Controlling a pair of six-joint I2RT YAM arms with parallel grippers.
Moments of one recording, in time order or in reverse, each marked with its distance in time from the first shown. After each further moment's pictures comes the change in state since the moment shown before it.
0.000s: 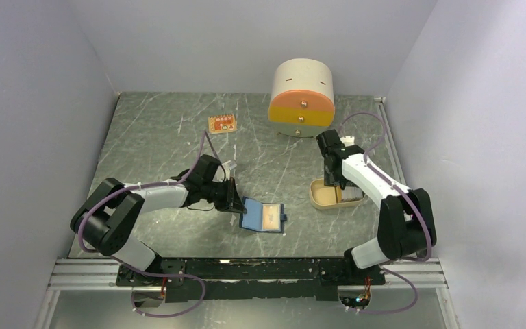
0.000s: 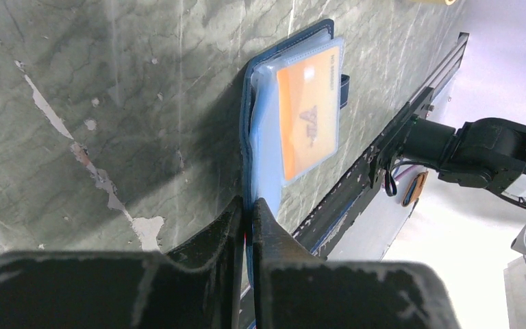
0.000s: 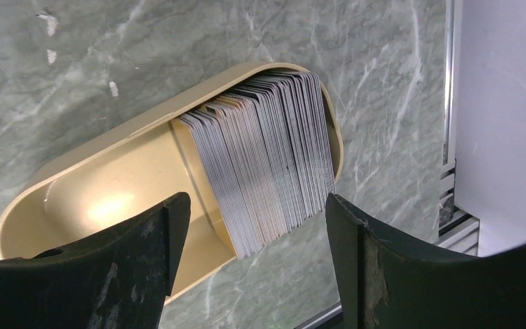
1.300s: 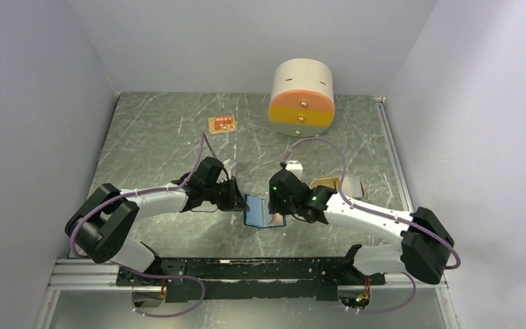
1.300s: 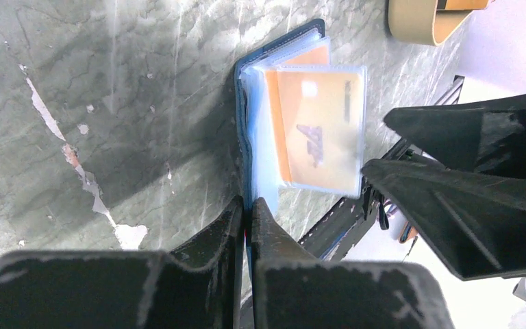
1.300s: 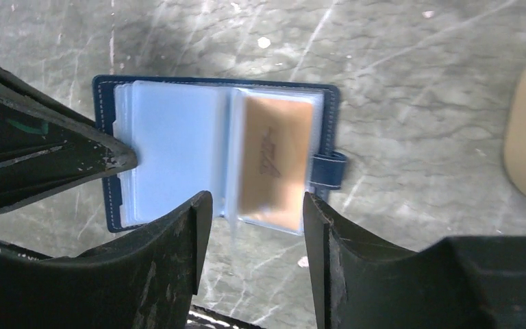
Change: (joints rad) left arm -0.072 -0.055 -0.016 0.040 -0.153 -0.117; right arm 0.634 -0.174 -0.223 0.394 -0.320 0.386
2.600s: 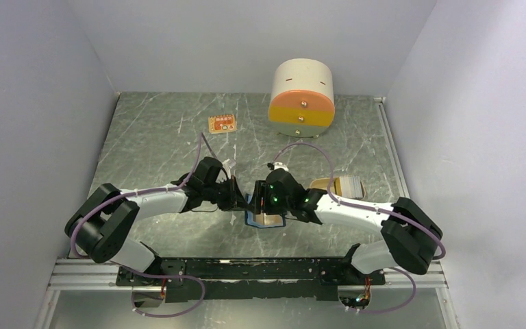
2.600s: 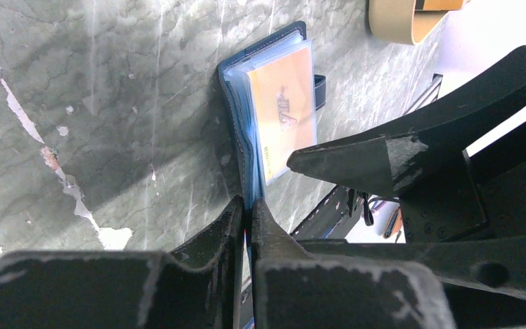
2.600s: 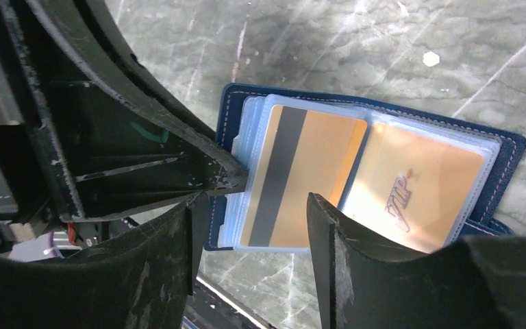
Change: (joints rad) left arm 0.009 0.000 -0.016 0.047 0.040 -0.032; right arm -0.021 0.085 -0.077 0.367 -0.272 0.034
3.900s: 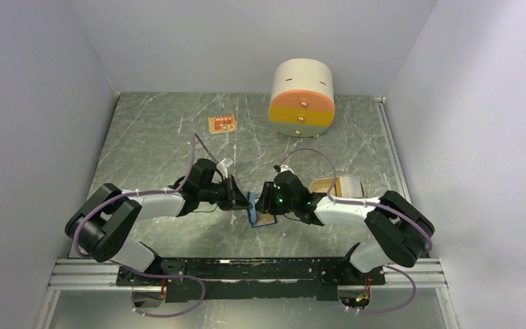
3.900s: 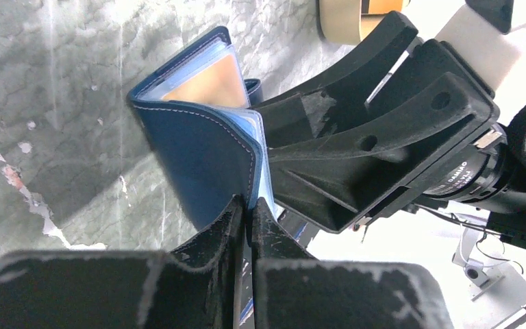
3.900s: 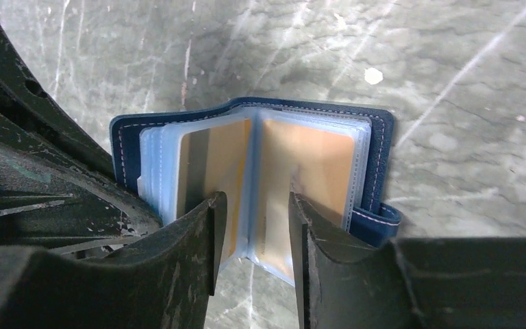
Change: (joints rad) left arm 0.033 0.008 -0.081 0.219 0.097 -0.077; right arm -0.085 0.103 -0.123 0.244 -0.061 -0.011
